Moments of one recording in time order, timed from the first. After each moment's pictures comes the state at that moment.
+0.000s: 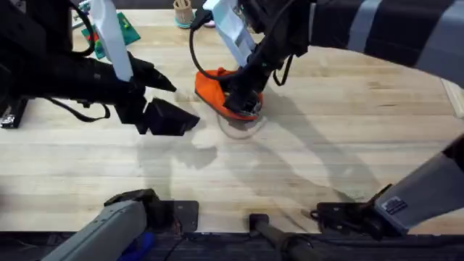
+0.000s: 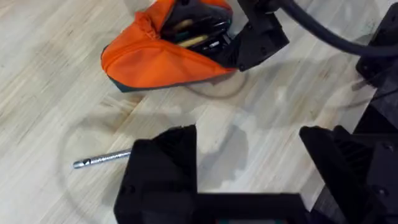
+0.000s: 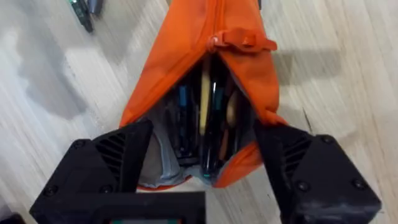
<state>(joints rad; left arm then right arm) 0.20 1.14 1.11 -1.36 0.74 0.95 0.61 1.87 1.47 -0.83 -0.26 -0.45</state>
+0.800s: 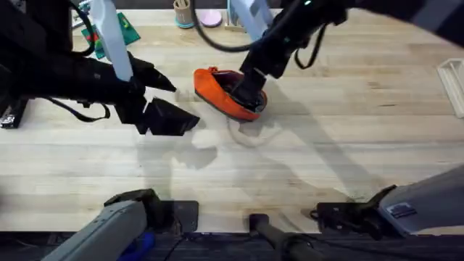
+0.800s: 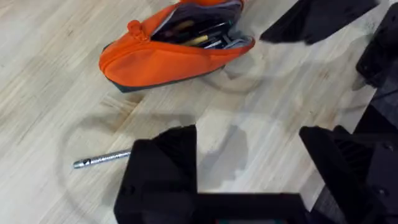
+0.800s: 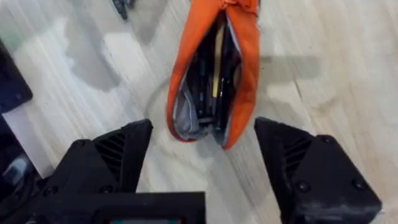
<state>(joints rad) 0.20 1.15 1.11 -1.36 0.74 0.95 0.60 1.74 1.62 -1.11 -0.26 -0.45</state>
